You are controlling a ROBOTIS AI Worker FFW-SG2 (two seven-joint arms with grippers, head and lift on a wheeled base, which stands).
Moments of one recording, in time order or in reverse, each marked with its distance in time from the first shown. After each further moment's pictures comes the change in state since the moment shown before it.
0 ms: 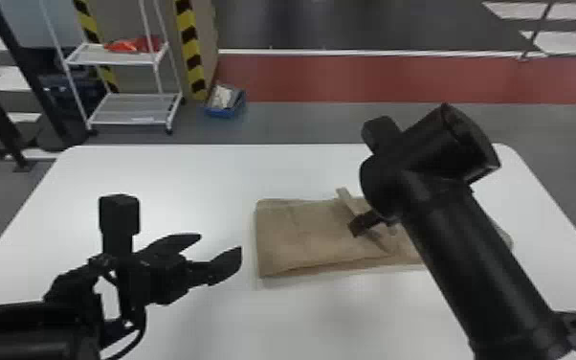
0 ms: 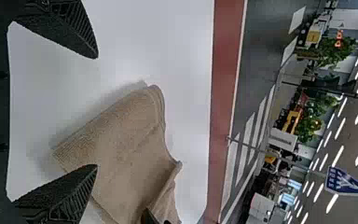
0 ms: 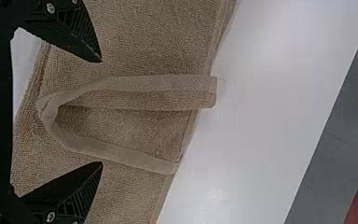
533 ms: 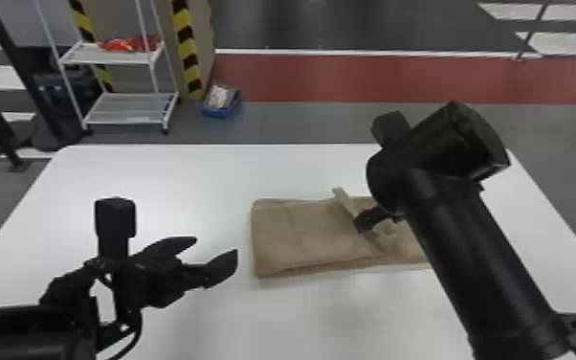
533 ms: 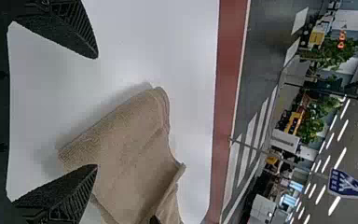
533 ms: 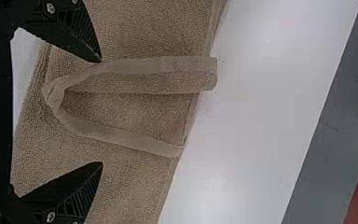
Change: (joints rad) left arm 0.002 0.000 0.002 0.016 0.000 -0.008 0.000; right arm 0.007 0.000 -0.054 -0.012 0.080 0.000 0.078
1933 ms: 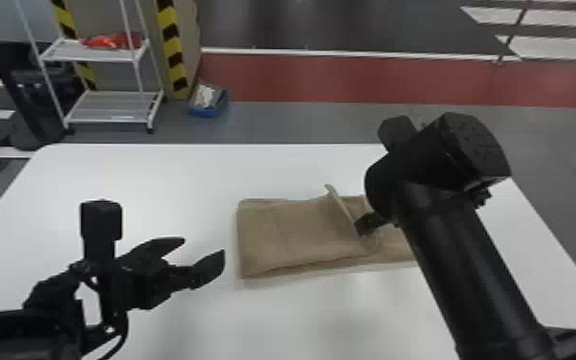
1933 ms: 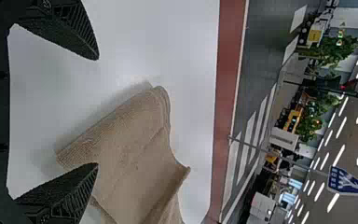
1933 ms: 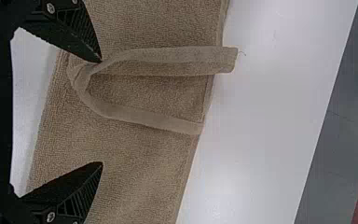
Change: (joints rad) left arm -0.007 0.000 -0.004 0.040 0.000 -0.041 0.000; right arm 0.046 0.000 -0.058 -0.029 0.184 0.000 0.151
